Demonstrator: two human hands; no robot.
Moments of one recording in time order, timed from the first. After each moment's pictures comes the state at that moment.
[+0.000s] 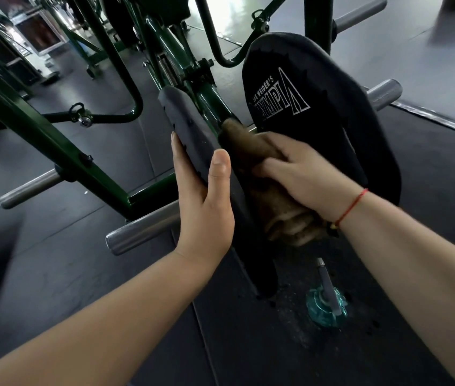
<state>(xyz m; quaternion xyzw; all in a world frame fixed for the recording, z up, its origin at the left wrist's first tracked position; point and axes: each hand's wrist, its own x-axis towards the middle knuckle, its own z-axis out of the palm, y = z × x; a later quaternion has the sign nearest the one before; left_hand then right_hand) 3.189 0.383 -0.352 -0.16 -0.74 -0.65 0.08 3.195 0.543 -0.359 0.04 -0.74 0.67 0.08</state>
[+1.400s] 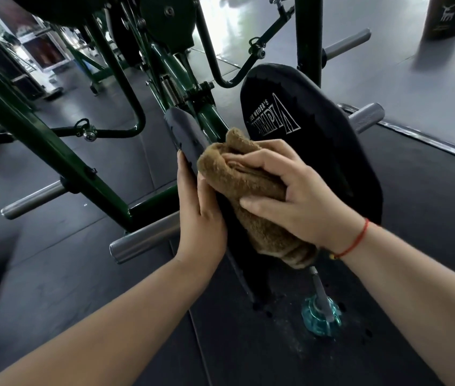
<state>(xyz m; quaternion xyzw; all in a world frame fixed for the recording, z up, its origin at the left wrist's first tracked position) 3.186 0.371 -0.355 -0.16 -0.74 -0.65 0.05 3.230 0.537 -0.348 0.19 -0.79 0.55 0.20</state>
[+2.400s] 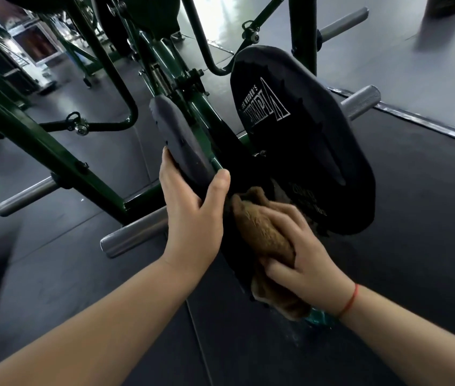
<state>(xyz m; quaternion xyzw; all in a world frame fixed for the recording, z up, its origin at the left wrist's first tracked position) 3.196 0.376 -0.349 -0.15 -0.83 -0.53 0.12 3.277 0.524 -0.445 0.12 -0.79 0.59 0.15</state>
